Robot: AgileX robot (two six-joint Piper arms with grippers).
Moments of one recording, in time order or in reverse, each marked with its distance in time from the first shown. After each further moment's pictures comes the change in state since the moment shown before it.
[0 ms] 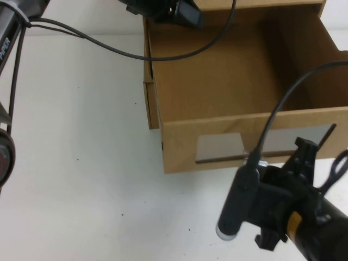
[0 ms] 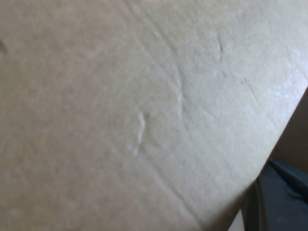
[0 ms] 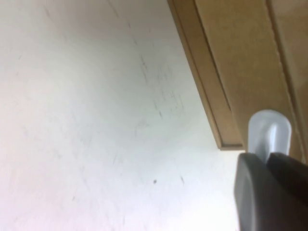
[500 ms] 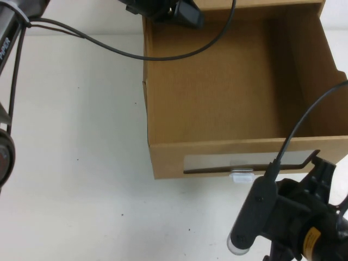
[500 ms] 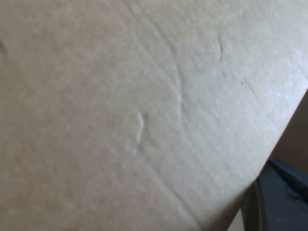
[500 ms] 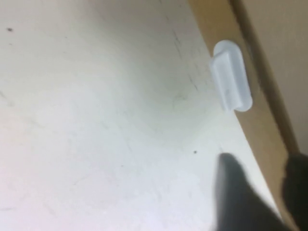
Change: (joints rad) right arm 0.057 -0.076 0.041 0.159 0.026 -0.006; left arm 0.000 0.000 0.000 0.004 -0.004 0.000
